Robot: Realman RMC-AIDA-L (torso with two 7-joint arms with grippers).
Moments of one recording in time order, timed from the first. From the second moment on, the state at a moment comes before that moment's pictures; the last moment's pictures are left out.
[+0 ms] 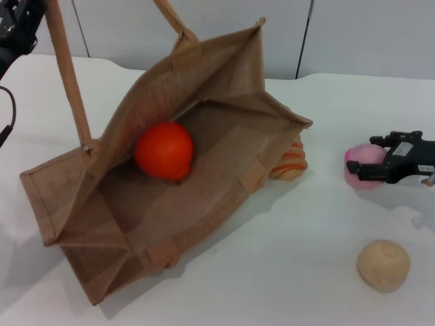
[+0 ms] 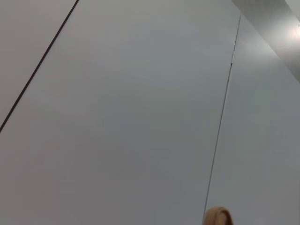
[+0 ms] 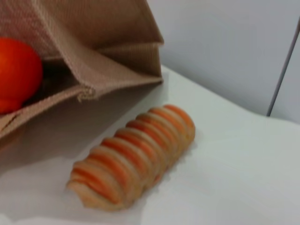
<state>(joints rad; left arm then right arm) -0.52 -2.03 0.20 0.29 -1.69 -1.76 2.04 0.81 2.00 -0.16 -0.37 -2.63 -1.07 1.23</state>
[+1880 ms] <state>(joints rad) -0.57 -2.03 0.21 0.29 -1.64 -1.75 2.03 1.00 2.02 -0.43 -0.26 -2.42 -1.52 0.93</state>
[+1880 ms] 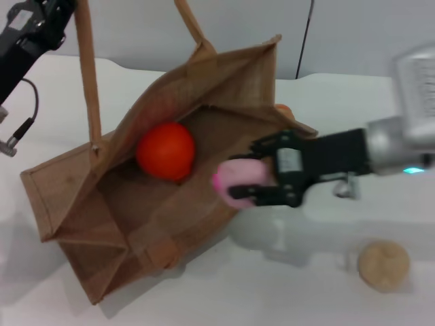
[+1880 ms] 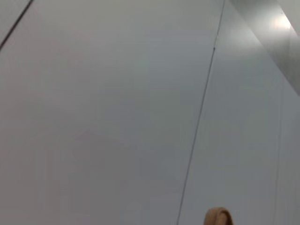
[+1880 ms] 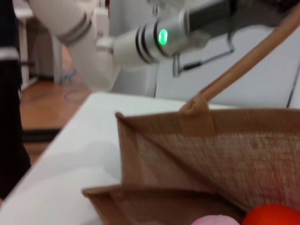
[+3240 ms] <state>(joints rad) -0.61 -2.03 0.20 0.26 -1.60 -1.74 2.03 1.08 2.04 0.11 0.26 -2.42 -0.70 0.15</state>
